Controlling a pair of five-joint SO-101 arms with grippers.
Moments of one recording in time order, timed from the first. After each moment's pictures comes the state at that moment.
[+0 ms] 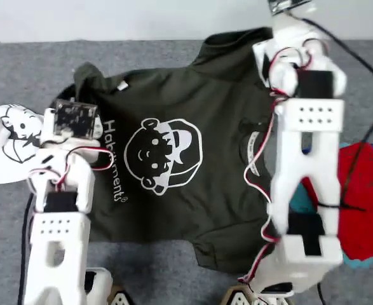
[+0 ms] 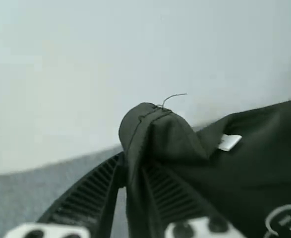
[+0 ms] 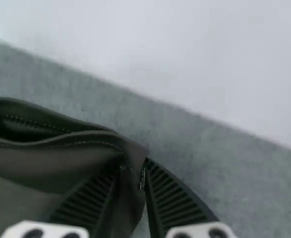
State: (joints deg) left arm -5.7 -41.4 59.6 6.4 -13.7; right arm -2.1 10.3 -30.9 61.1 19.2
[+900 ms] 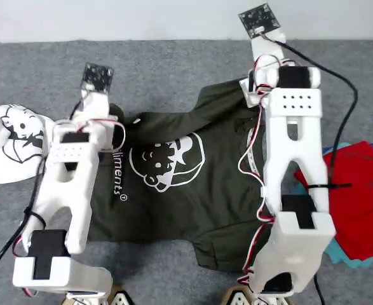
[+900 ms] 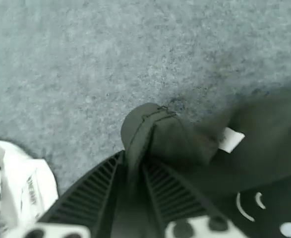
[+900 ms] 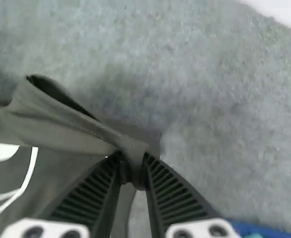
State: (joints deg) left arm -6.0 0.6 27.1 35.2 -7.5; right arm -3.0 17.8 -30.9 75.6 20.4
